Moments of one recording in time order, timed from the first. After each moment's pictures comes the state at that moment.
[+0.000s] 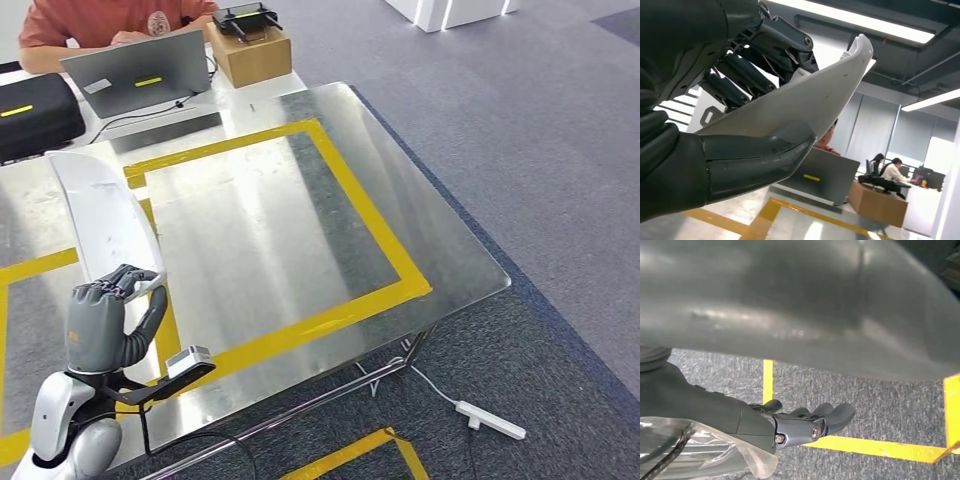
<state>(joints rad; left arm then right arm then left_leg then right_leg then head) -0.05 0.11 -0.34 -1.72 -1.11 0.57 -0.24 -0.02 0.20 -0.76 -0.22 1.11 -0.17 -0.25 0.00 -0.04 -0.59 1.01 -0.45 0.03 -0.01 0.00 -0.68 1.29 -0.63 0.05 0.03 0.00</state>
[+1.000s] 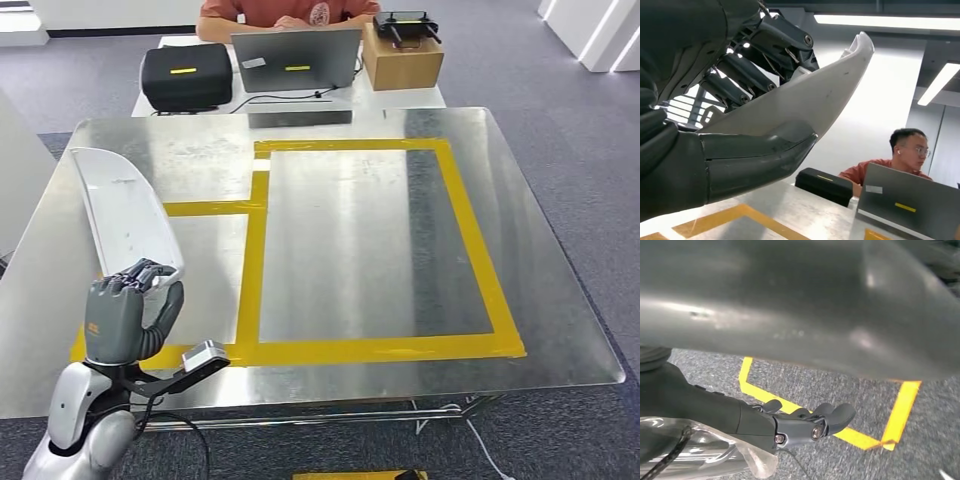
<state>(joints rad) -0.10 0.10 -0.39 -1.67 -1.11 0.57 -0.22 -0.02 0.18 -0.79 -0.22 1.11 -0.16 -0.26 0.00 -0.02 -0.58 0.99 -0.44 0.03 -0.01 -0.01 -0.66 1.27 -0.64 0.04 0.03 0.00</state>
